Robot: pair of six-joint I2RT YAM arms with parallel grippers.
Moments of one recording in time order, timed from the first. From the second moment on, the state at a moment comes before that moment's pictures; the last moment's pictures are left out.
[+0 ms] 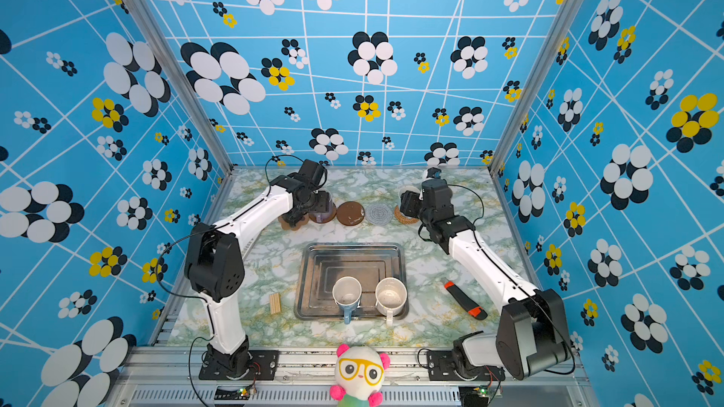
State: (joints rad) left arm -0.44 1.88 1.65 -0.78 -0.20 -0.40; right arm 0.32 1.38 1.04 -0.19 0.06 0.46
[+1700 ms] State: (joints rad) left arm -0.69 1.22 0.82 -0.01 -0.52 -0.25; right arm 1.00 1.01 0.97 -0.99 0.45 0.67
